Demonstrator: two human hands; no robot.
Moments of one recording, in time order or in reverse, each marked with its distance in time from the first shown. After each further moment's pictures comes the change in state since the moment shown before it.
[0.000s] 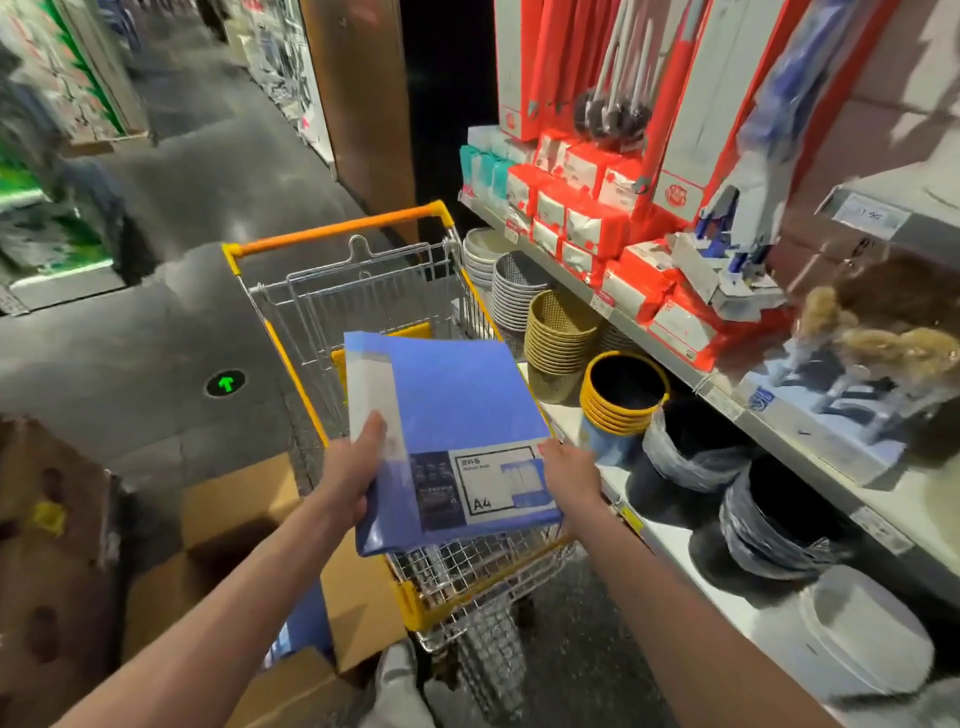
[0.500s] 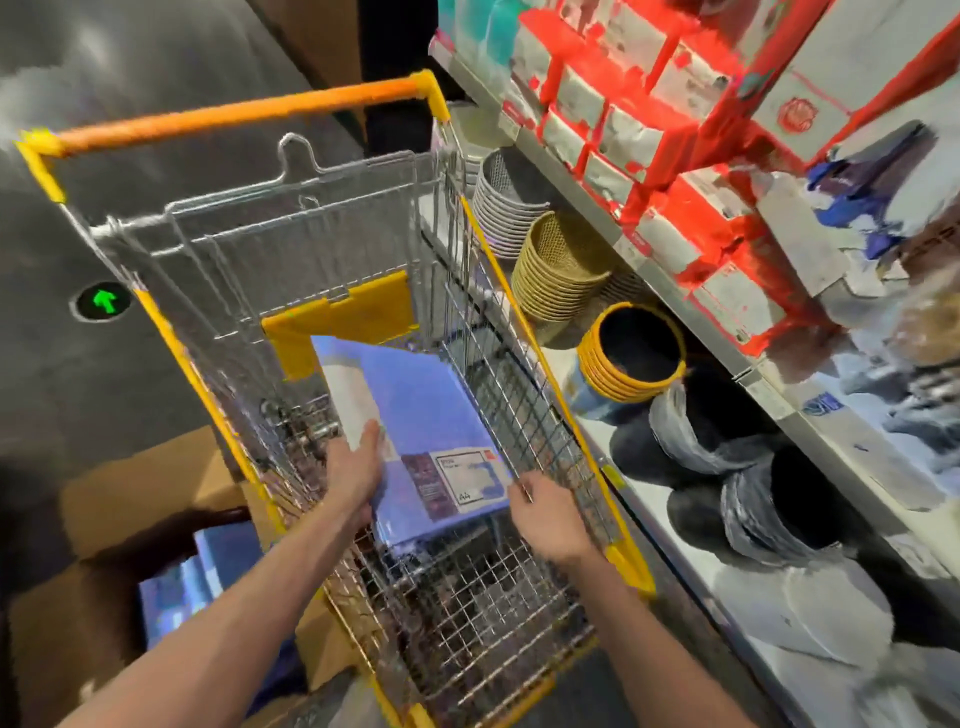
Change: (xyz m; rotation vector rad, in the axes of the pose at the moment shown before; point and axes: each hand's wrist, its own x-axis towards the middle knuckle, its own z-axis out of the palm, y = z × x) left_hand 0.286 -0.079 0.045 0.016 -0.002 -0.232; right_hand 0.139 -0.015 0.121 -0.533 -0.207 0.111
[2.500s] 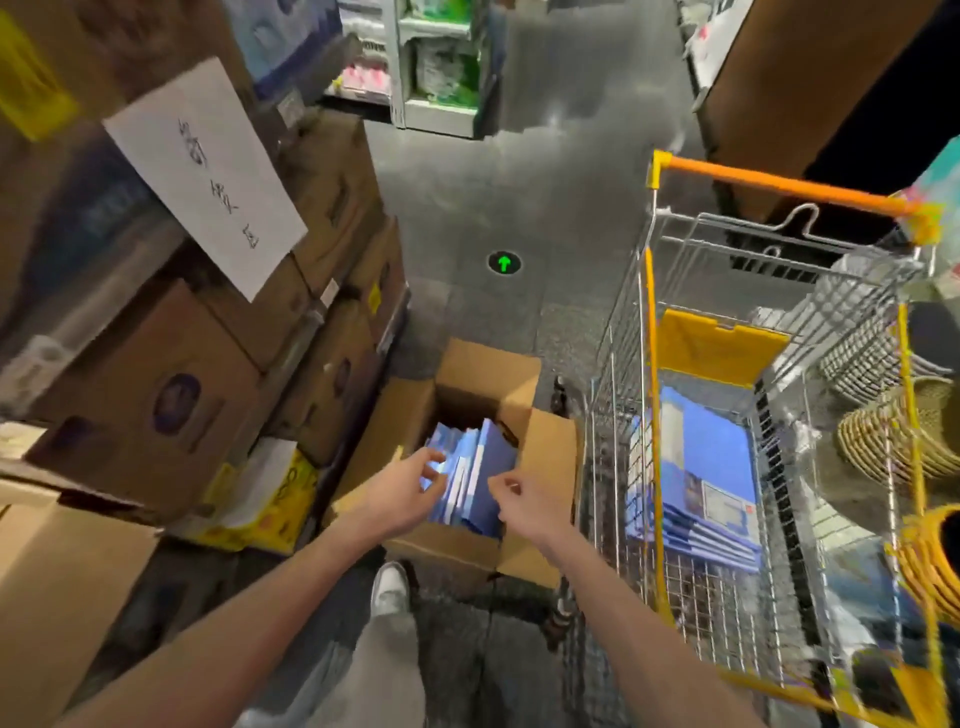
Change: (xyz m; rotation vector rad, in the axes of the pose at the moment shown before) left_hand -0.257 -0.142 -0.398 0.729 0.219 0.314; right_hand -0.271 -0.126 0.258 -0.219 -0.622 -0.512
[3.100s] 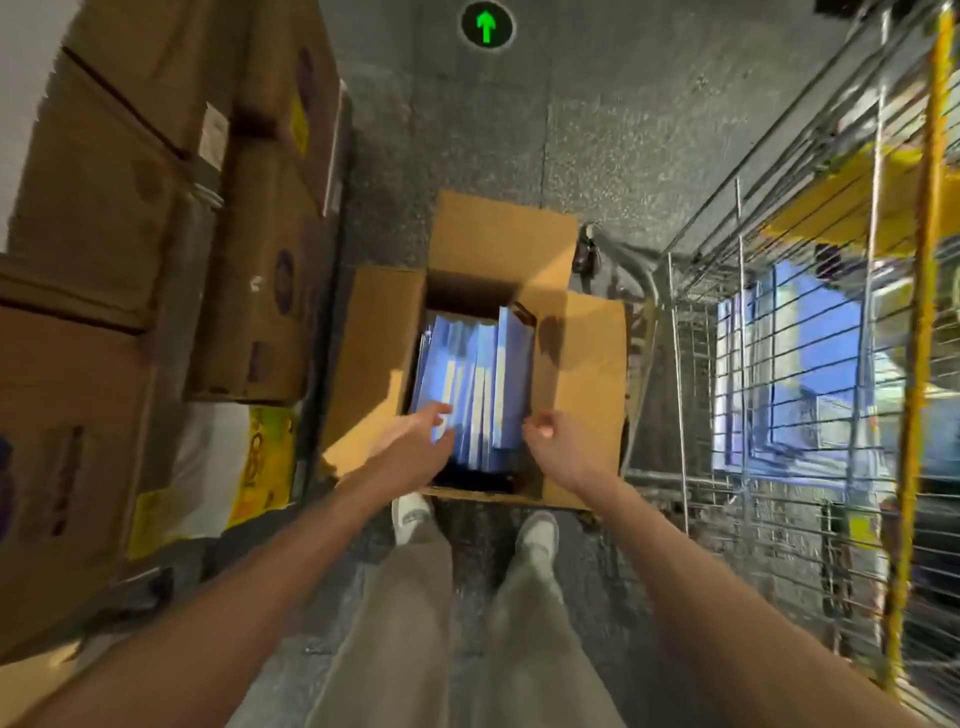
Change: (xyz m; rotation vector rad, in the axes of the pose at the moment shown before) left_hand 0.223 -0.175 0.048 -0.088 -0.378 -0.247; right_hand 0.264 0.025 0.065 -0.070 0.048 0.255
